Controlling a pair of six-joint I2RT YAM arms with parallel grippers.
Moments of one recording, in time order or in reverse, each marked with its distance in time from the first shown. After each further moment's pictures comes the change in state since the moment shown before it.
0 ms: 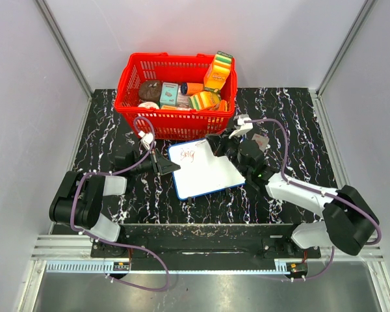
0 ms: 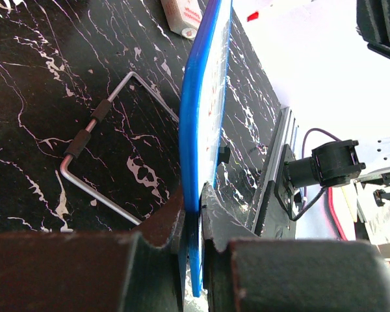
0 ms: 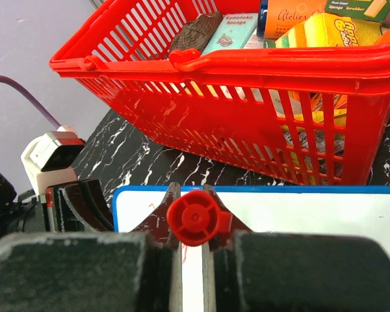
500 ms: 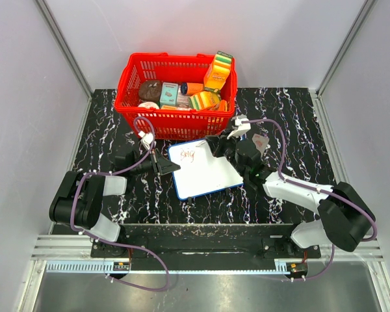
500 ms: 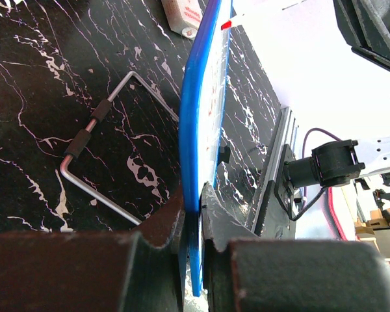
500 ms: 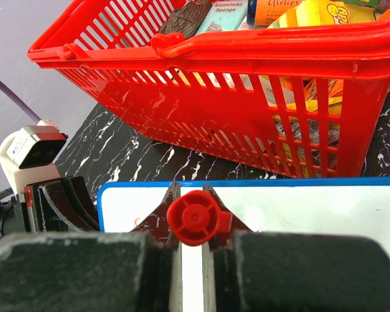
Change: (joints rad) left arm -0.001 0.000 0.000 -0.002 0.000 0.000; right arm 0.000 0.049 0.008 -0.007 0.018 -0.005
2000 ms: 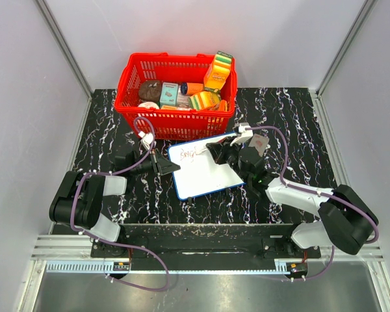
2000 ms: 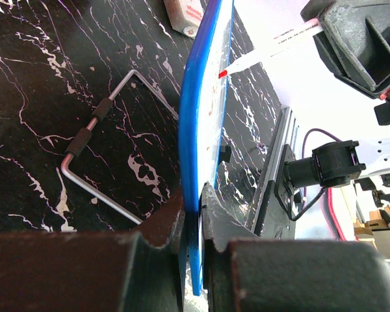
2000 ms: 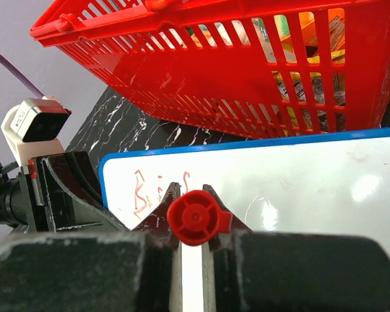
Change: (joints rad) left arm 0.000 0.000 0.000 -0.009 -0.002 0.000; right arm 0.000 -0.026 -0.100 0.056 -0.037 0.063
